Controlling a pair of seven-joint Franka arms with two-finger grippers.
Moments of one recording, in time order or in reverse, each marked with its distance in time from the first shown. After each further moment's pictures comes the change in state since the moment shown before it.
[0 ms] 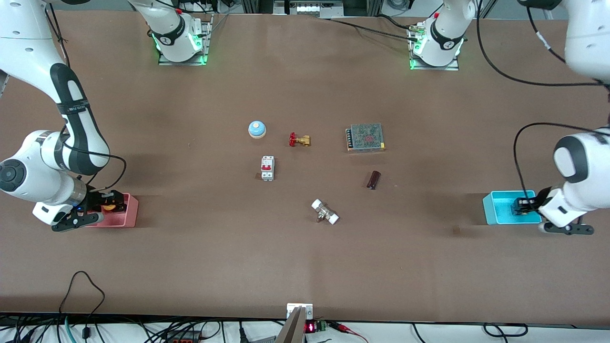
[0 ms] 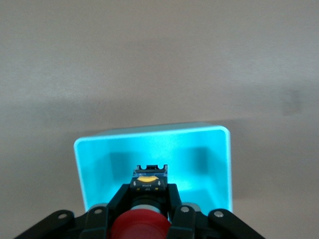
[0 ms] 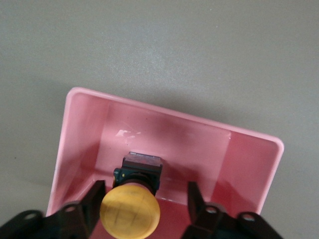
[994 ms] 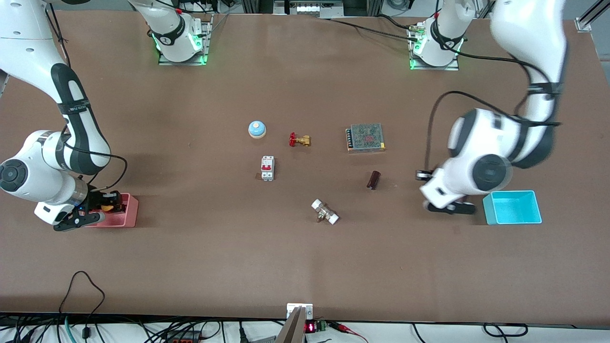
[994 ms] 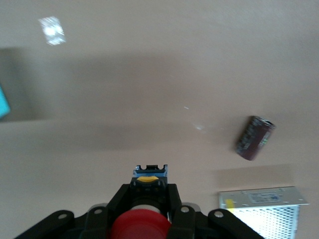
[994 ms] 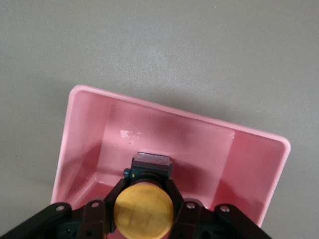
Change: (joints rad) left arm -0.435 -0.085 -0.080 -0.020 0.003 -0.310 -0.513; right arm 0.000 -0.002 0.002 -0.003 0.000 0.000 -0.012
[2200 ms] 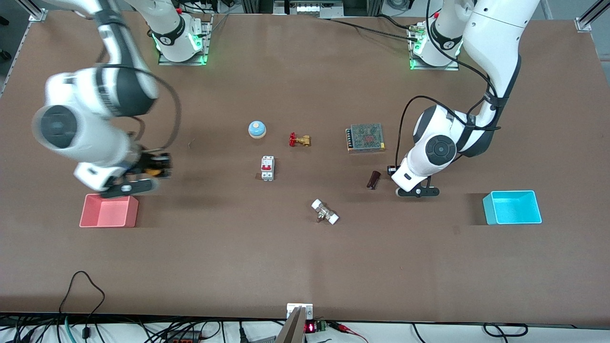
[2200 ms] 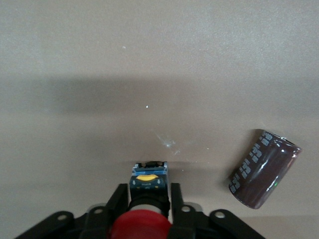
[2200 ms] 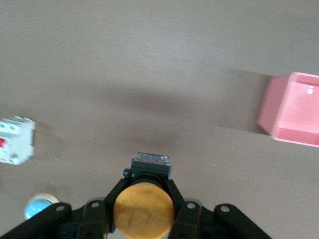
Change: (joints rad) left arm -0.003 -0.002 -0.045 -0.376 0.000 0.517 -0.131; right arm 0.399 -0.319 0.031 -0.026 0.035 -0.381 0.510
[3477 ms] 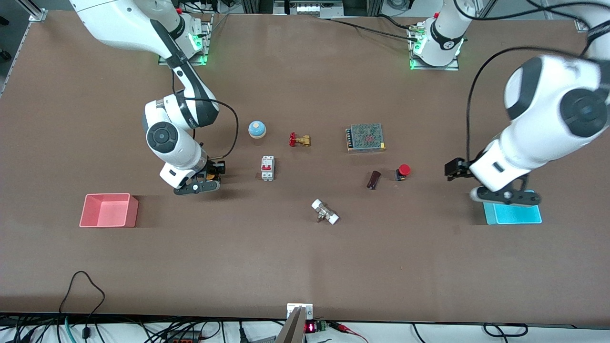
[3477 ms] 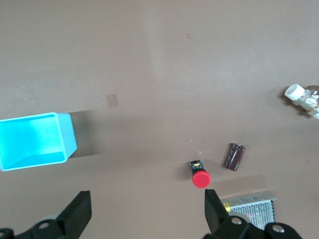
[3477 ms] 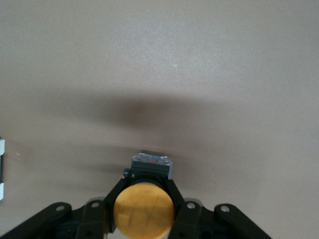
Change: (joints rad) left arm 0.132 -0.199 0.014 0.506 0.001 -0.581 0.295; right arm 0.083 0.137 -0.008 -0.262 0.000 0.435 0.105
